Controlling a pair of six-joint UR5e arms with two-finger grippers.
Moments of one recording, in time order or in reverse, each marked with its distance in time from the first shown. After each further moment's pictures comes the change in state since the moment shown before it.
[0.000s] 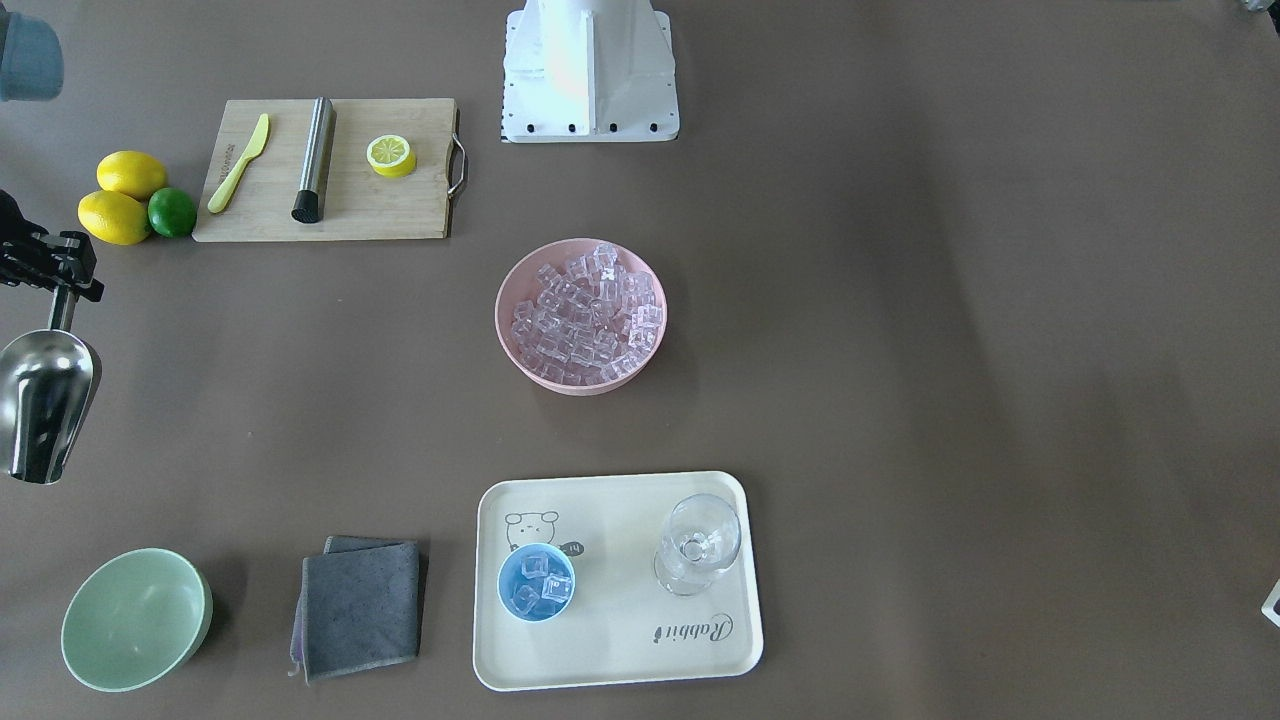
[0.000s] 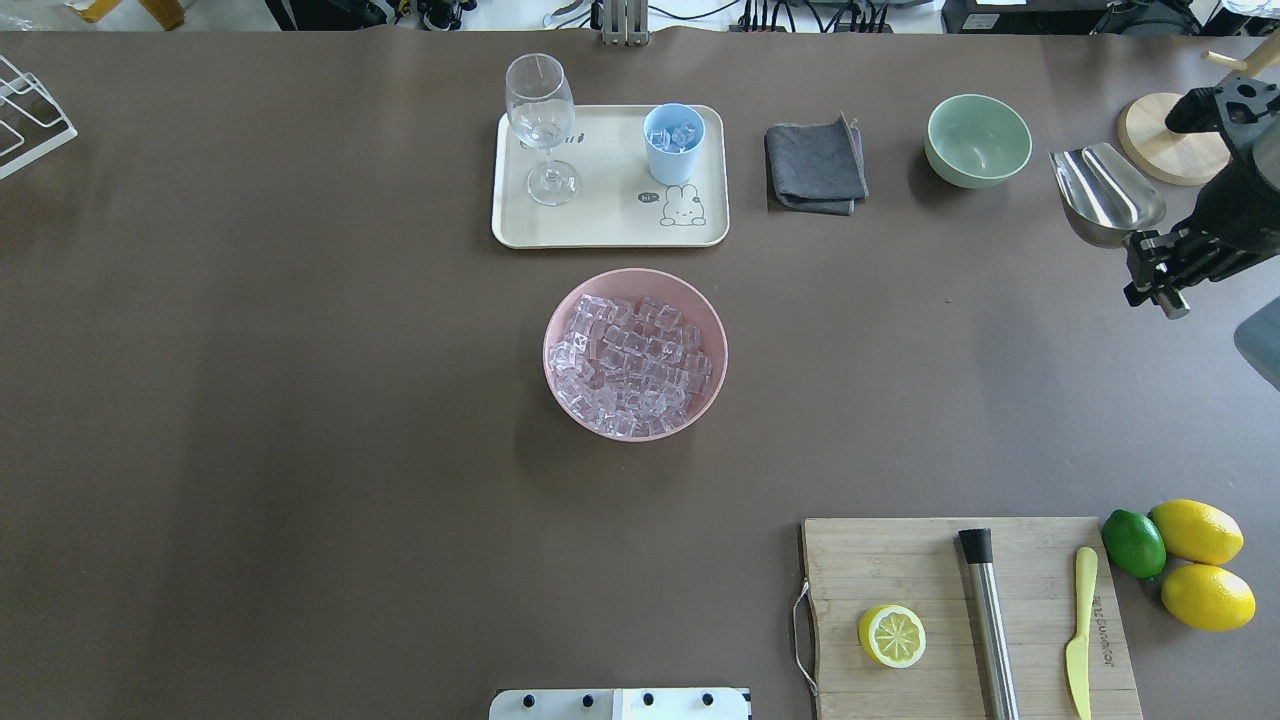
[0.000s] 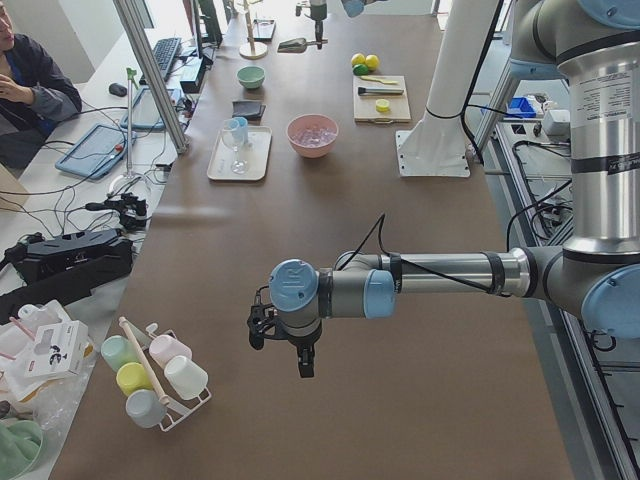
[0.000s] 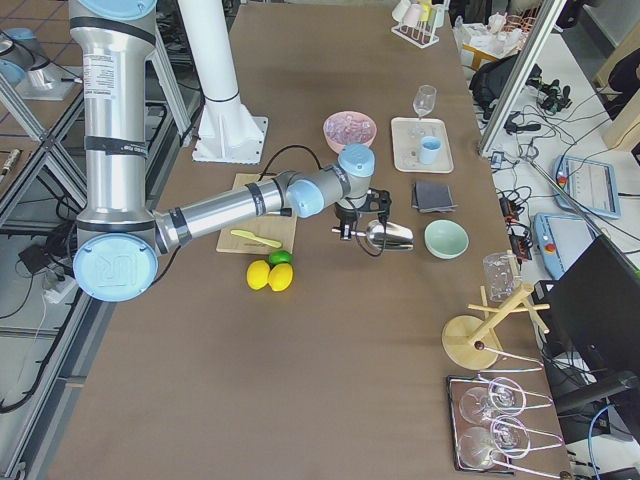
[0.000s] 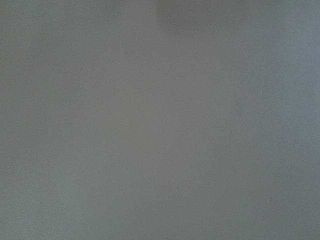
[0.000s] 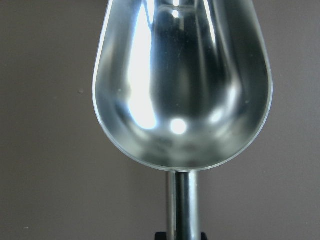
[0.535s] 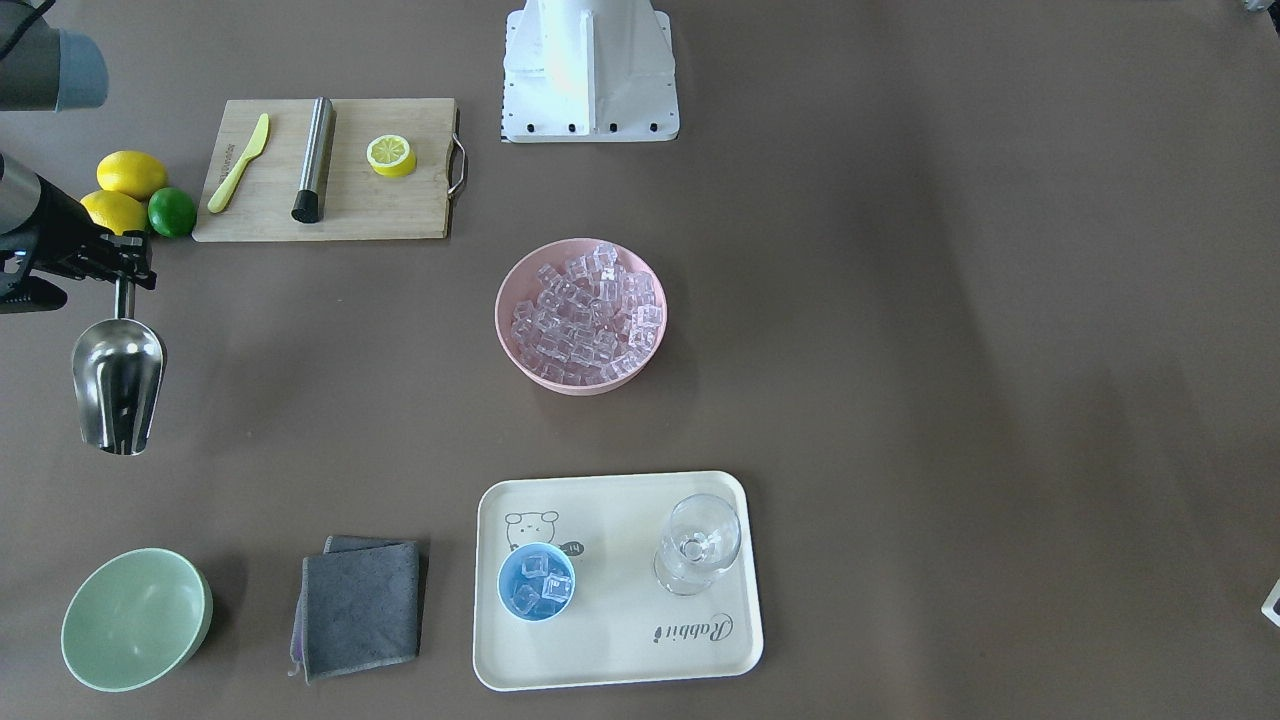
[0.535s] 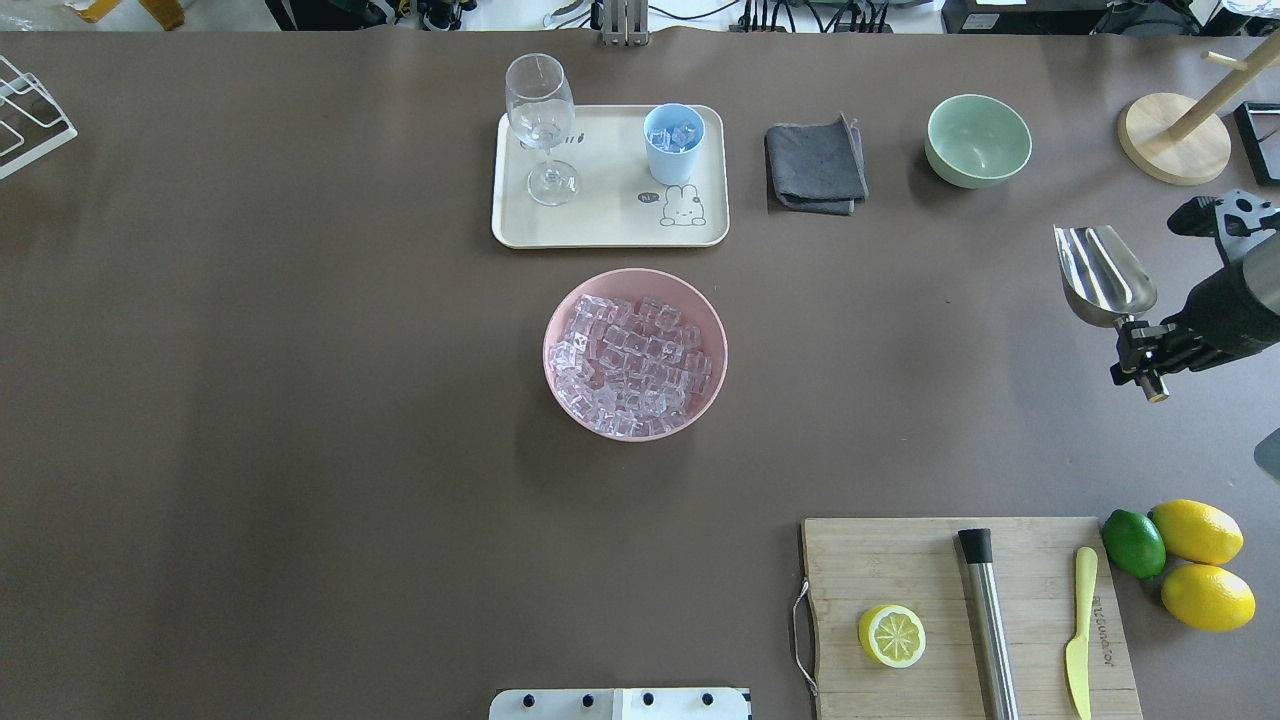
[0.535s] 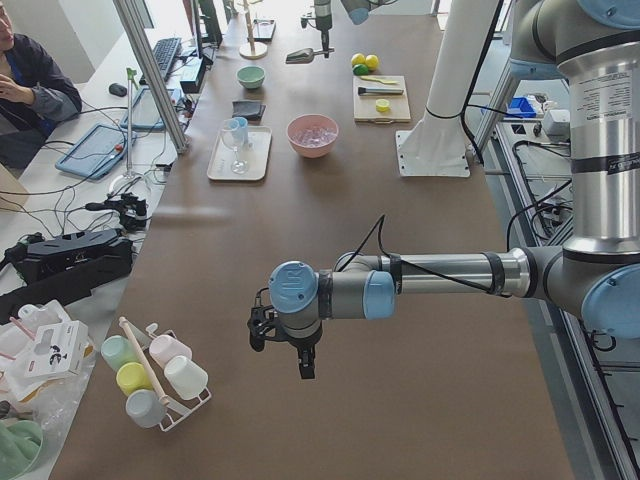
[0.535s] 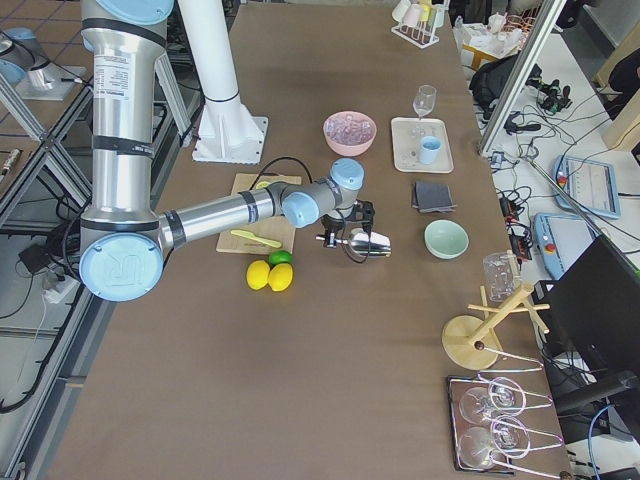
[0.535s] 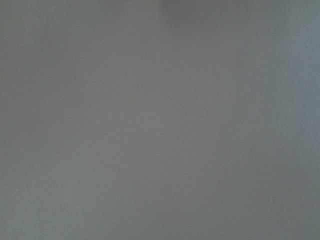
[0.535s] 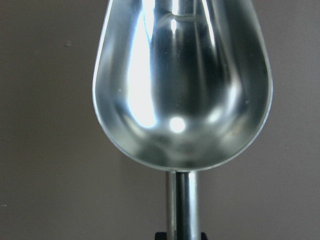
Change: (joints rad) left arm 0.003 0.000 0.007 0.000 0.003 0.000; right arm -0.128 -0.032 -0.047 0.059 -0.008 0.022
